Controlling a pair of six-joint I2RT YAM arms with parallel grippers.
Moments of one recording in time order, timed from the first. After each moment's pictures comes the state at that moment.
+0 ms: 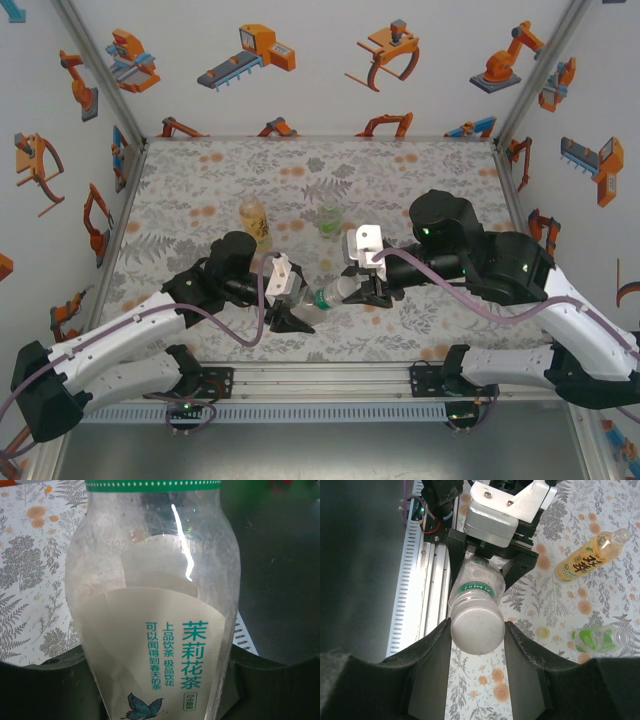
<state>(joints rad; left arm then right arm) -0.91 0.96 0.71 -0.18 0.92 0.37 1.08 1.09 1.58 -1.02 -0.45 -0.43</state>
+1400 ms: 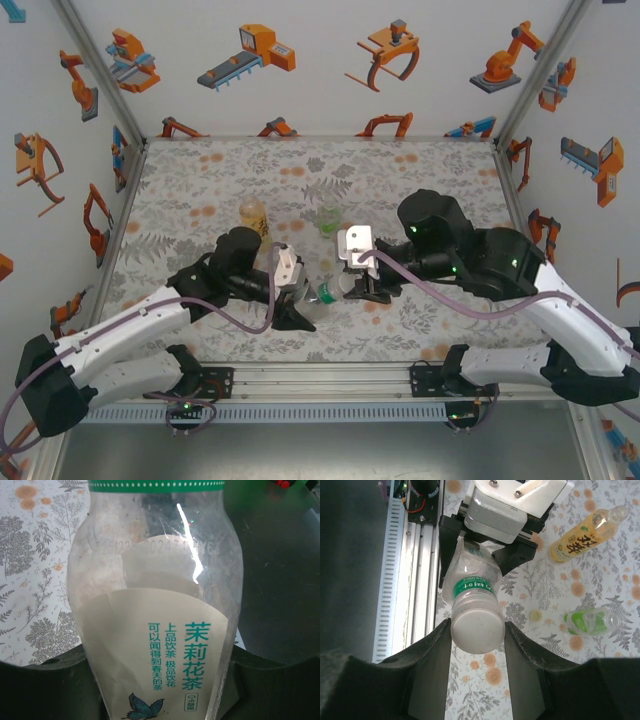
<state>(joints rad) -0.89 1.02 0.74 -0.21 0.92 0.33 1.08 1.13 1.60 -1.07 -0.38 -0.47</state>
